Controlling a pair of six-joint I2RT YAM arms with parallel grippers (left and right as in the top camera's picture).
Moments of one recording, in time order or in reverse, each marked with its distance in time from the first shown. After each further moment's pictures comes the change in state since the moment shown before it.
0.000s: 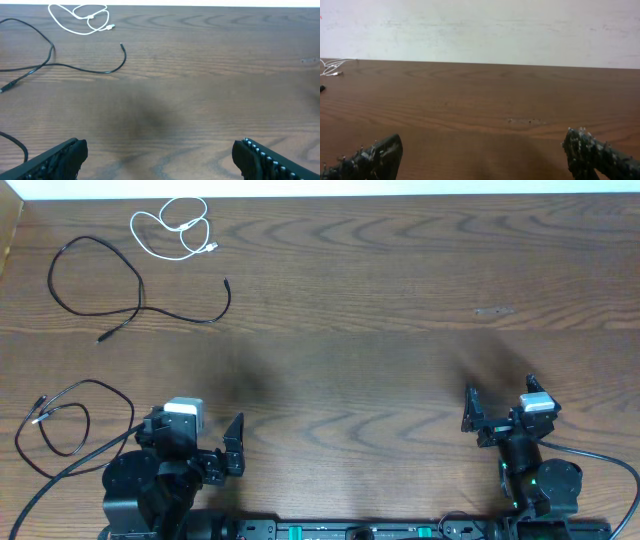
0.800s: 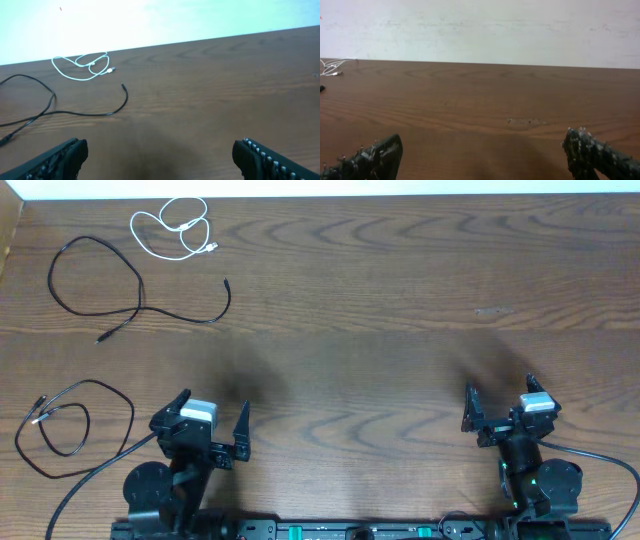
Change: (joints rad) left arm 0.045 -0.221 -0.347 0.383 0.074 0.097; right arm 0.000 0.000 0.000 0.000 0.000 0.000
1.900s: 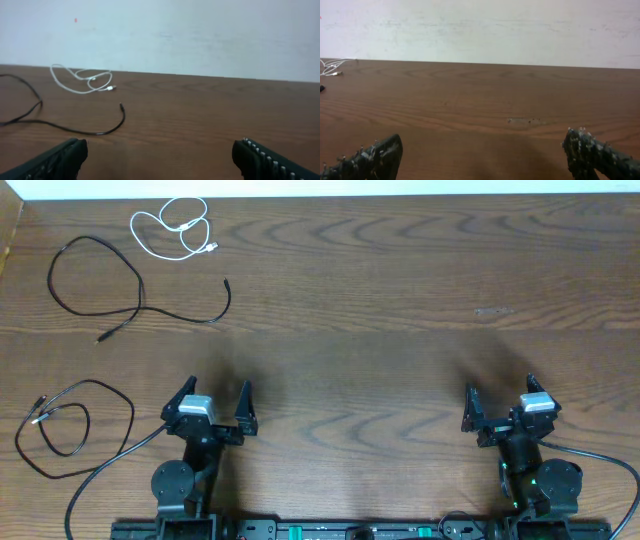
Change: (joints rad) left arm -0.043 -0.080 -0.386 0.529 -0.096 -0.228; right arm 0.000 0.000 0.000 0.000 0.000 0.000
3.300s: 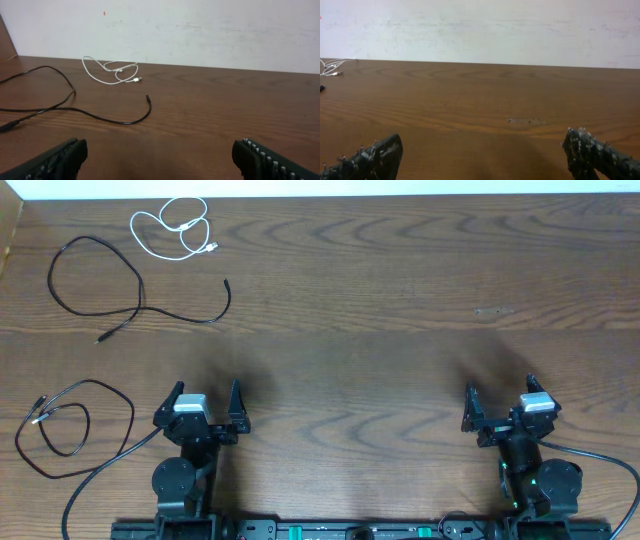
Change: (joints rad) left arm -0.006 0.000 0.016 -0.072 -0.123 0.050; right arm 0.000 0.000 0.000 0.000 0.000 0.000
